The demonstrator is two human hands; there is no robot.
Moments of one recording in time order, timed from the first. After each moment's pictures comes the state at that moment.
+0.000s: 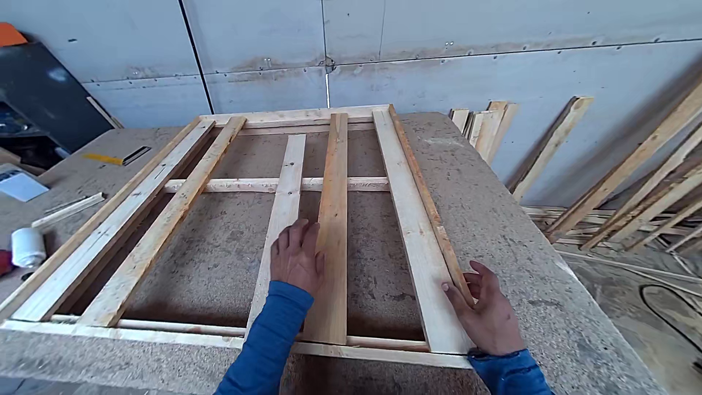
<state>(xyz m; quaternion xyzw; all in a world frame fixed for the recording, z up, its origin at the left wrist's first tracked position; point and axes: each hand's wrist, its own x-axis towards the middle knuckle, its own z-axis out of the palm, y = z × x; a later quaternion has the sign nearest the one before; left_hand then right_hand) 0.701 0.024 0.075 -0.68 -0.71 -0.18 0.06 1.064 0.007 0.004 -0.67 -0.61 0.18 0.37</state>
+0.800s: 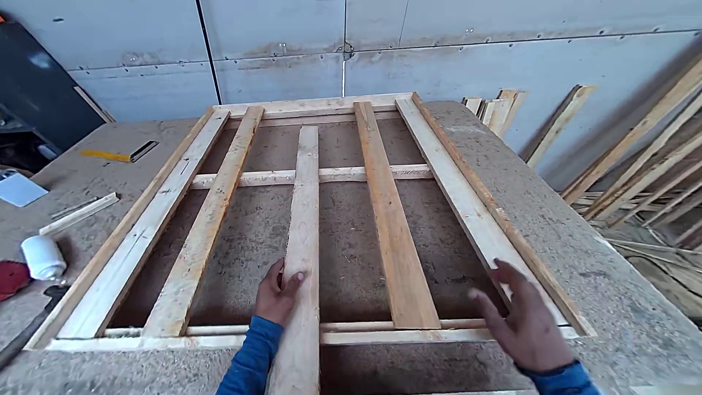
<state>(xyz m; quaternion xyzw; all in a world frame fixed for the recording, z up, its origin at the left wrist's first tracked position) 0.475 -0.011 -0.009 -0.47 -0.67 -0.43 -0.38 0.936 -0.065 0.026 -0.63 -0.71 0.04 0.31</state>
